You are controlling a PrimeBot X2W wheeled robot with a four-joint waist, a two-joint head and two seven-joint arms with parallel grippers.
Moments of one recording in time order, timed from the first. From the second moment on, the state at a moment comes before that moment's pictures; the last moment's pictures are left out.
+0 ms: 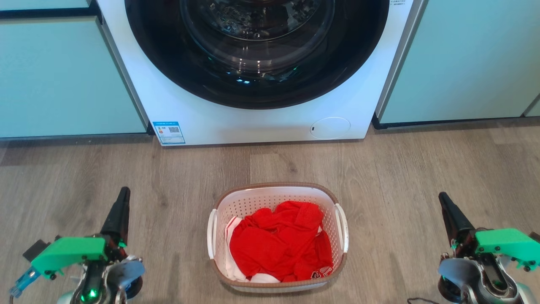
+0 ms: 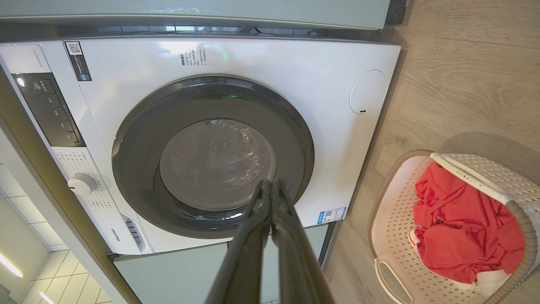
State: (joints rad) left arm -0.06 0.06 0.05 0.27 -1.63 -0.12 0.09; right arm -0.06 -0.05 -0.11 0.28 1.63 0.13 0.09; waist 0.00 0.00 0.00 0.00
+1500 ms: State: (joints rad) left arm -0.06 0.05 0.07 0.27 -1.63 -0.12 0.10; right arm -0.06 -0.05 -0.12 0.28 1.63 0.13 0.10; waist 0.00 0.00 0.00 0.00
